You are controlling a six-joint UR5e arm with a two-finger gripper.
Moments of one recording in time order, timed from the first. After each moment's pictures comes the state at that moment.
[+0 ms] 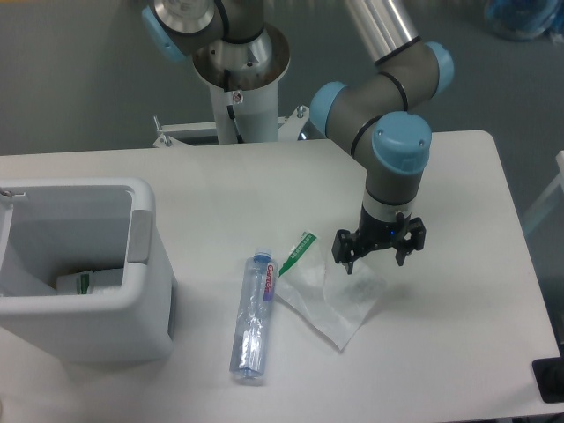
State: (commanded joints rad) arm 2.65 -2.01 -1.75 -0.80 1.47 0.39
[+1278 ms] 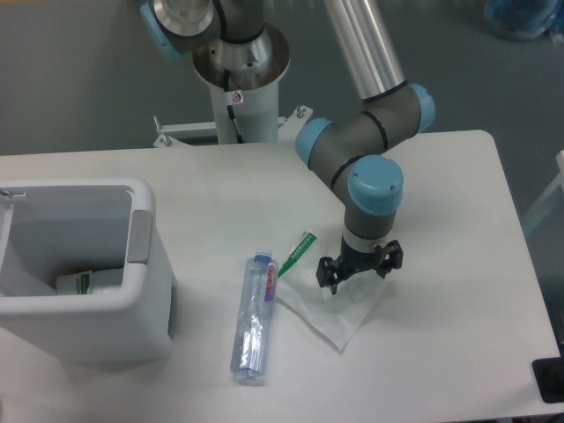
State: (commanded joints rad) arm 2.58 -2.07 -1.77 -0.74 1.52 0.33
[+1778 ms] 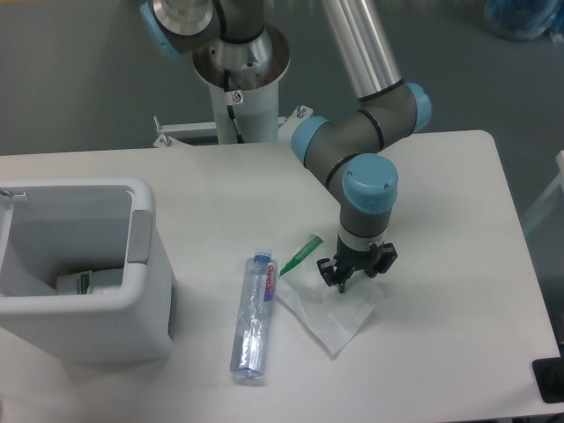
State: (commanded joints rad) arm 2.58 -2.05 -1.77 -0.74 1.52 0.33
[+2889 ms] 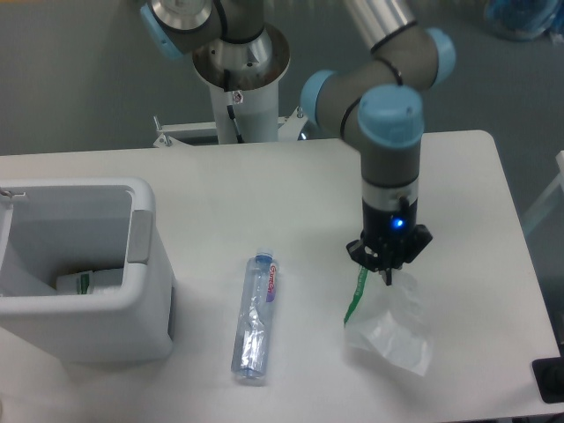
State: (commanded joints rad) arm 2.64 -1.83 -1.62 -0.75 1.30 0.33
